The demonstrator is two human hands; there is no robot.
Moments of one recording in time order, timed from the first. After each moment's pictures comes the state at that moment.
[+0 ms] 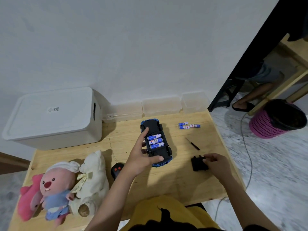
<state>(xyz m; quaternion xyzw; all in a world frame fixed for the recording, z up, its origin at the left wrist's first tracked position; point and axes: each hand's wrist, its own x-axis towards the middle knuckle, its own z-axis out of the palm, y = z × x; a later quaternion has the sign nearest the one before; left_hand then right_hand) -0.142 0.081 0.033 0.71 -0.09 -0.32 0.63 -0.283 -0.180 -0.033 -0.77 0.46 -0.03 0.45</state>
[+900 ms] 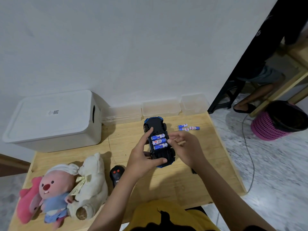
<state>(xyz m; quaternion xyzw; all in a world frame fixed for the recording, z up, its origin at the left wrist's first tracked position) -0.152 0.071 0.049 0.76 -0.16 -0.24 0.59 -0.203 -0.097 0.064 -0.85 0.21 -0.11 0.47</state>
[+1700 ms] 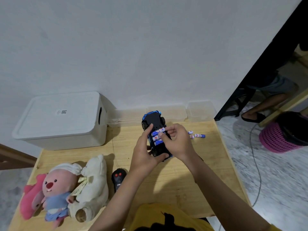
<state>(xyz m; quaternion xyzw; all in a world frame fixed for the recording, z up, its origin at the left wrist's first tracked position) -0.140 0.054 0.049 0.79 -0.15 -0.12 0.58 -0.151 -0.080 0.074 -0.82 0.22 -0.13 0.51</state>
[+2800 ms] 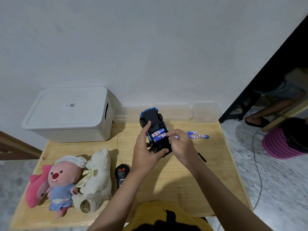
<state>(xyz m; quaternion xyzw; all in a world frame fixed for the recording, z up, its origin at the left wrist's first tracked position) -0.141 0.062 0.045 0.78 -0.12 -0.07 0.62 -0.166 -0.061 0.098 -0.73 0.29 -0.01 0.62</state>
